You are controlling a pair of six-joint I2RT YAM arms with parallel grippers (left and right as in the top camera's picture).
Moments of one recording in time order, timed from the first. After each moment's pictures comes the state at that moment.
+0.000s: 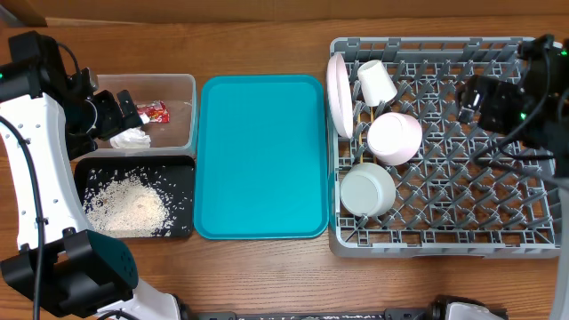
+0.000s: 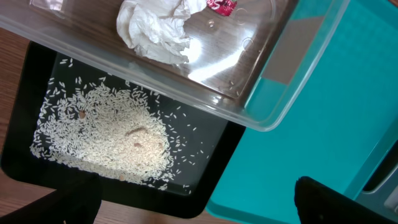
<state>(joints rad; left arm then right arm) 0.35 1.78 1.85 -1.45 0.16 -0.12 -0.15 1.34 1.71 -1.24 -0.19 0.13</state>
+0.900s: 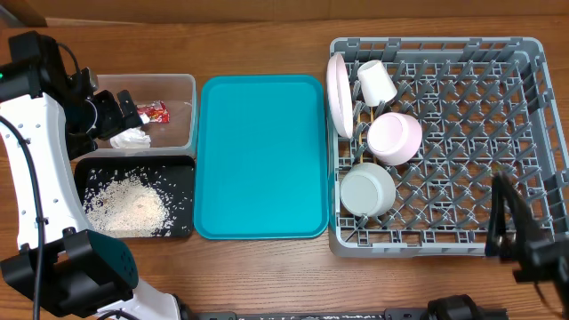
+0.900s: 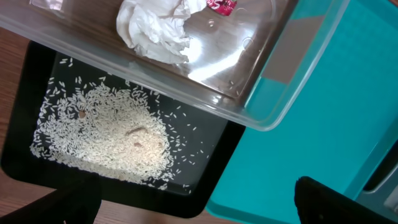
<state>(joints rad) 0.35 1.78 1.85 -1.45 0.16 -0.12 0.18 0.55 1.42 -0.78 -0.06 0.12</state>
